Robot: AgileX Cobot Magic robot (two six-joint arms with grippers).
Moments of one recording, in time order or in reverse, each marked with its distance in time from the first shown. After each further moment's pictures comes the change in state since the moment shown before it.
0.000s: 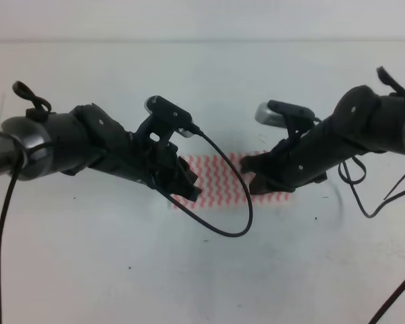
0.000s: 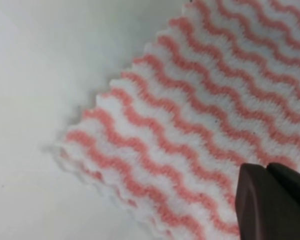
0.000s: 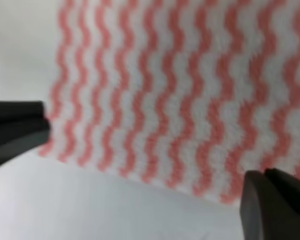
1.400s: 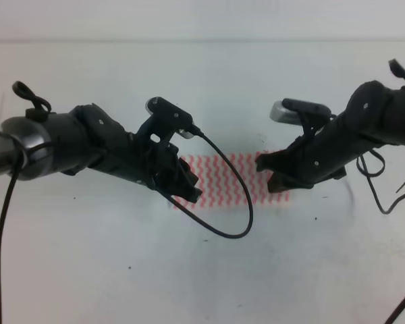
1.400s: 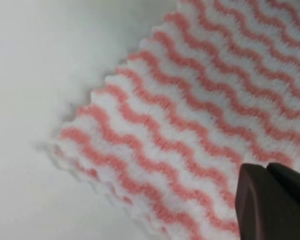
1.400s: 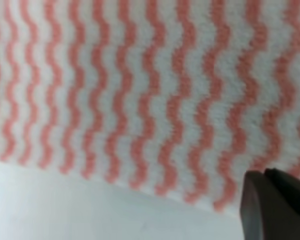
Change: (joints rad) left arm 0.000 0.001 0.000 0.001 0.001 0.001; right arm -0.038 -0.013 0.000 -0.128 0.018 0.084
